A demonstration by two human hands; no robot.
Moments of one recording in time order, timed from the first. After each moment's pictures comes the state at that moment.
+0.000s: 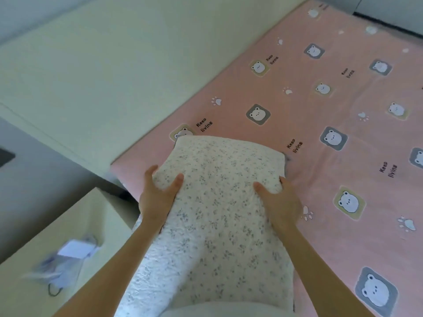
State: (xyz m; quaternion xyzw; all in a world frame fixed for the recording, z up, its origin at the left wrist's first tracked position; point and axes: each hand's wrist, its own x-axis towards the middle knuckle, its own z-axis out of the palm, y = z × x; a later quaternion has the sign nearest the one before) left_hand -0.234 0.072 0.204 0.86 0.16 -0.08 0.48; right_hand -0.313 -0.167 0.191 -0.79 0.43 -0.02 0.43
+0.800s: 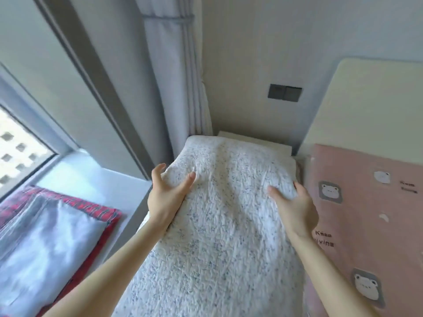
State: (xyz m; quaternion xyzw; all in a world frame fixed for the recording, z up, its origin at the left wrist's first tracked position) left_hand -0.835 0.281 0.344 0.66 0.53 0.29 0.45; right_hand -0.653 0.111 0.325 -0.89 -0.10 0.10 0.43
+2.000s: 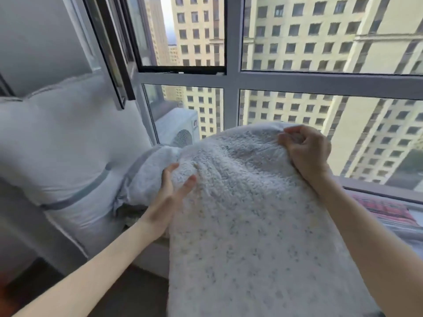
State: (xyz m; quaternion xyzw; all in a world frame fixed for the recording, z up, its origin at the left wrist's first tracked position) left_hand -1.585 -0.036 0.455 0.26 0.70 0.63 0.23; right_hand -1.472 0.247 0.484 -0.31 -0.79 0.26 0.45
